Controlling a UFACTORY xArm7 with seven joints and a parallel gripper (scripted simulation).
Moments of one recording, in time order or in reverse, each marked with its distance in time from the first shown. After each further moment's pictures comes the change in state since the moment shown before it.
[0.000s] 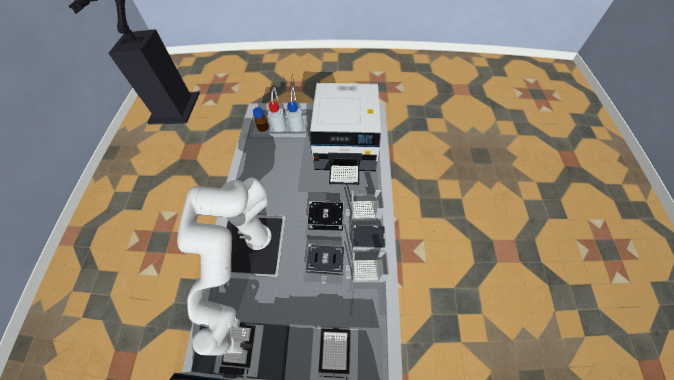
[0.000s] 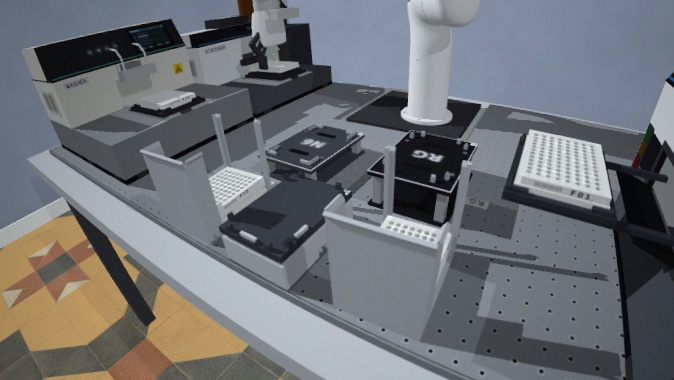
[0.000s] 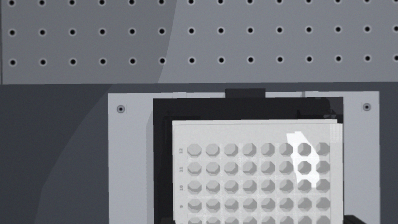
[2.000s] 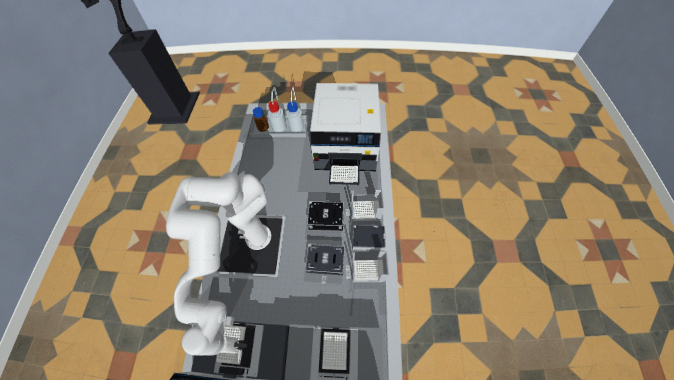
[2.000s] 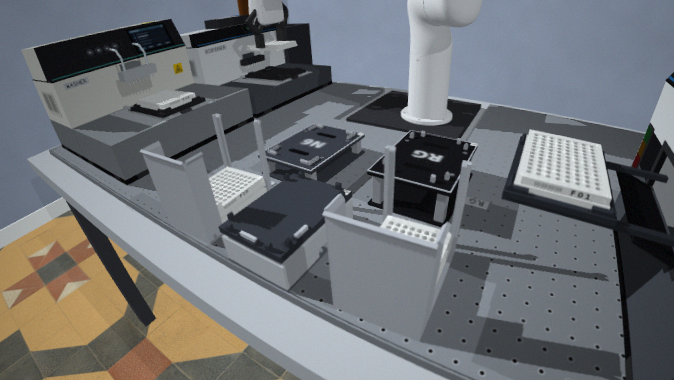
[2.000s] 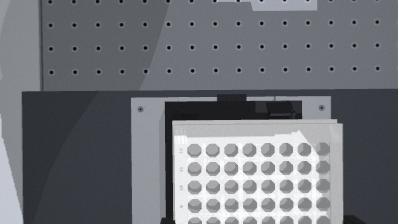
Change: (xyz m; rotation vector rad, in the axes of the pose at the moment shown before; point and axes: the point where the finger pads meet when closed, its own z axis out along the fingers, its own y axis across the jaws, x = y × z) arm 0.000 0.000 -0.062 0.000 0.000 0.000
